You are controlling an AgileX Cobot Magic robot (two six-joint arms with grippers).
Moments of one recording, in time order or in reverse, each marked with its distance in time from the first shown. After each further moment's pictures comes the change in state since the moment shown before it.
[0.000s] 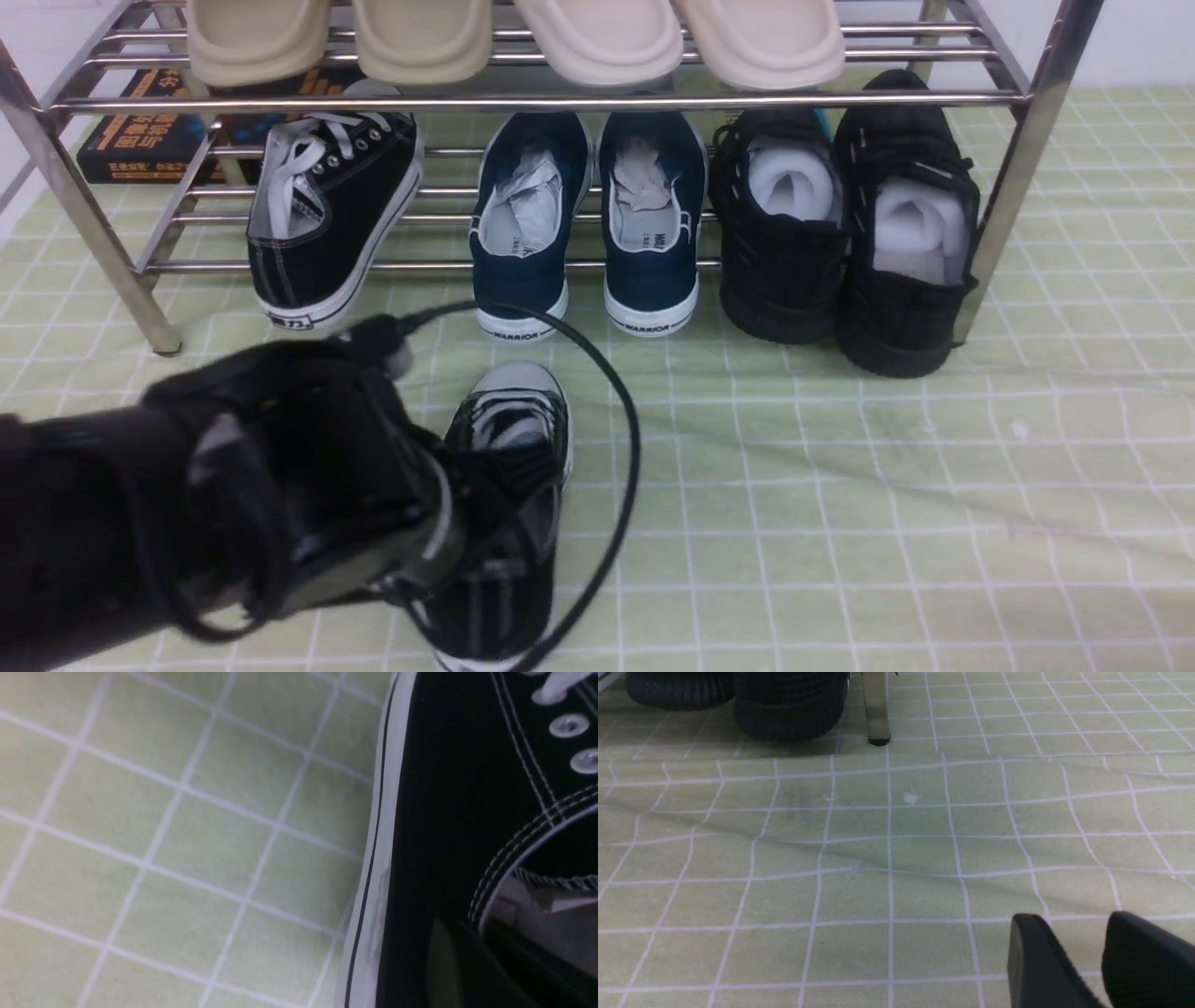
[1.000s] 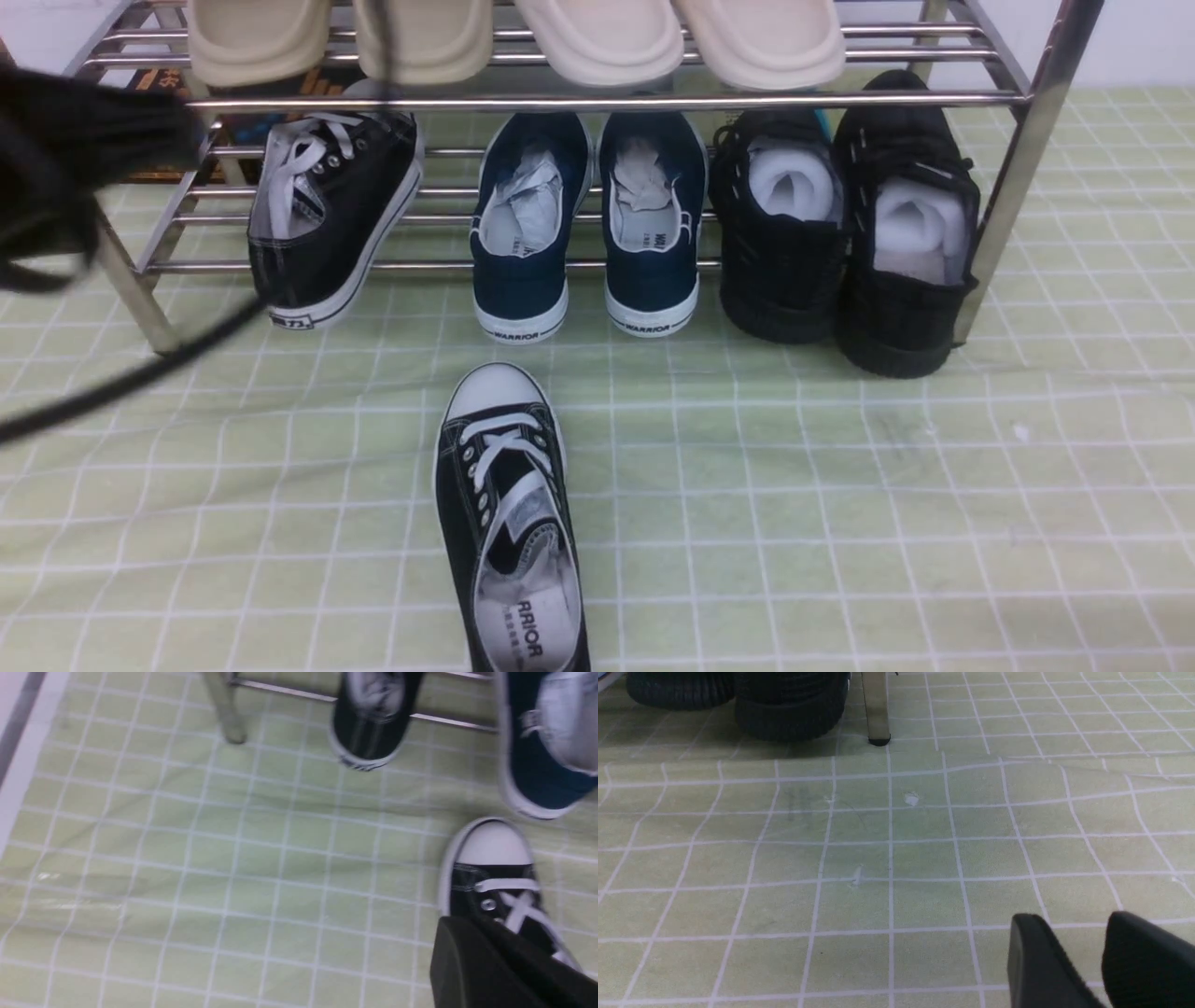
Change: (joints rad) right arm 0.000 0.000 0.000 0.000 0.000 0.000; left arm 0.382 -0.308 -0.492 -0.056 0.516 0.871
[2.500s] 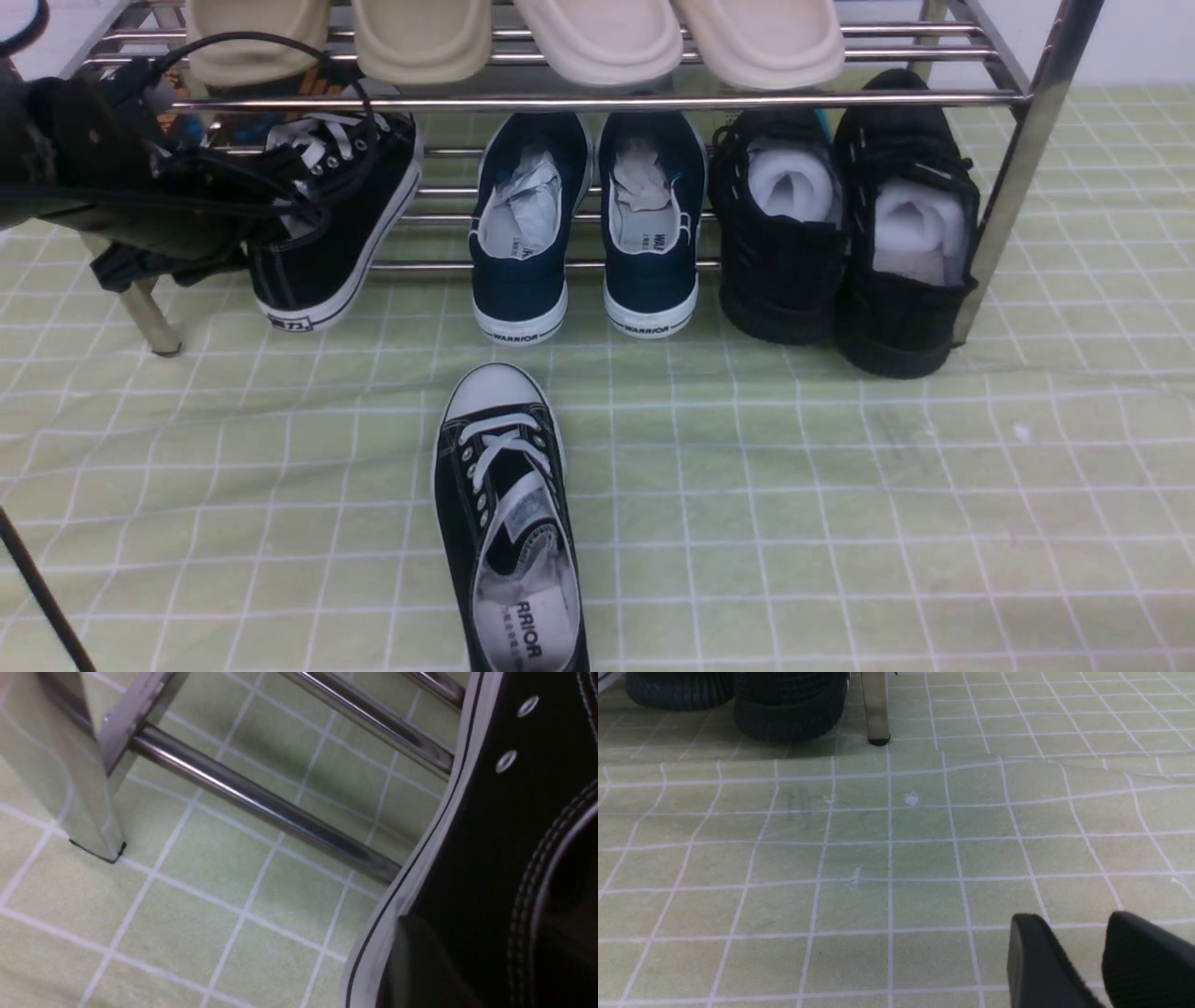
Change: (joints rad) right arm 0.000 0.000 0.000 0.000 0.000 0.000; left arm 0.456 0.692 0.057 -0.550 -0.885 0.272
